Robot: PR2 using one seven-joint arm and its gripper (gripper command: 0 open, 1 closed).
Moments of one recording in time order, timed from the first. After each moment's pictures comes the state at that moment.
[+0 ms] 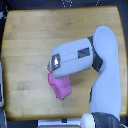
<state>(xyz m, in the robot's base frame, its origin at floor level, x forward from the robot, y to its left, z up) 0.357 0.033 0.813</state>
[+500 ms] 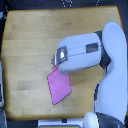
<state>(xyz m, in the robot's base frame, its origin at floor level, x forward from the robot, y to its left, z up) 0.371 -0.006 0.865</state>
